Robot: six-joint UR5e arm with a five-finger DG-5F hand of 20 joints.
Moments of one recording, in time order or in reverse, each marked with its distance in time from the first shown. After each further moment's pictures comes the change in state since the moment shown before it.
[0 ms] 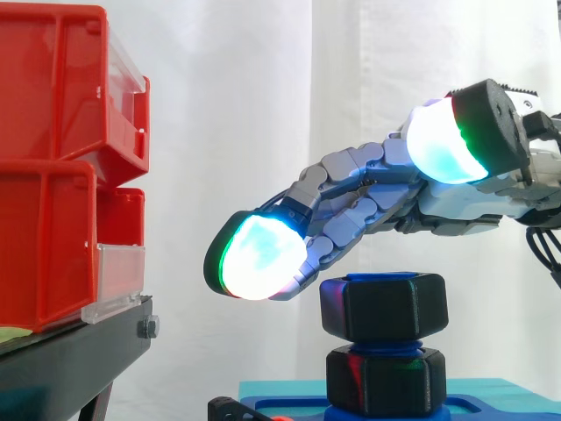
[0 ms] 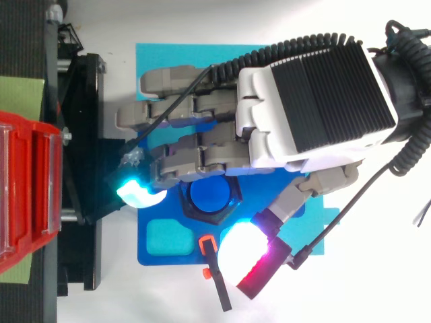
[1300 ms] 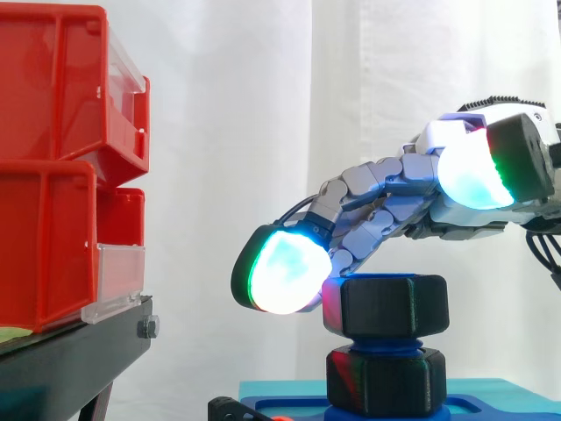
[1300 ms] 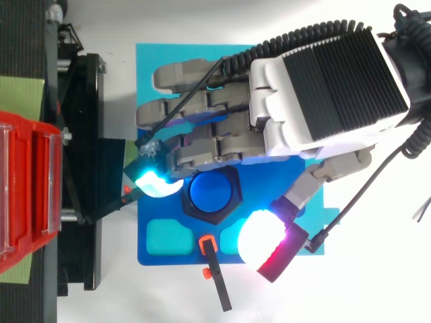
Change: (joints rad) arm -0.035 0.000 0.000 -0.022 -0.084 -0.034
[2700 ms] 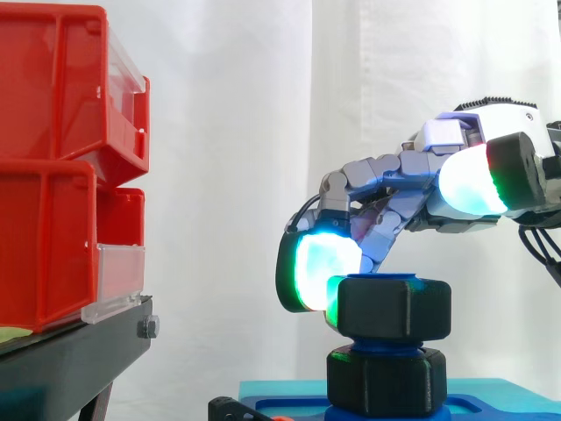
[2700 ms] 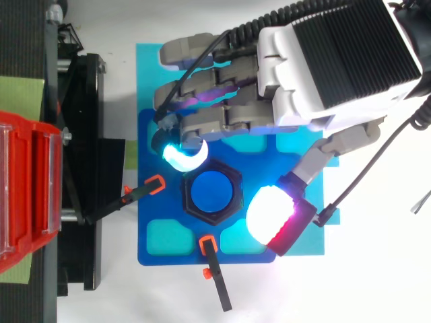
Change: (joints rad) arm -0.037 0.000 0.014 -0.002 -0.042 0.001
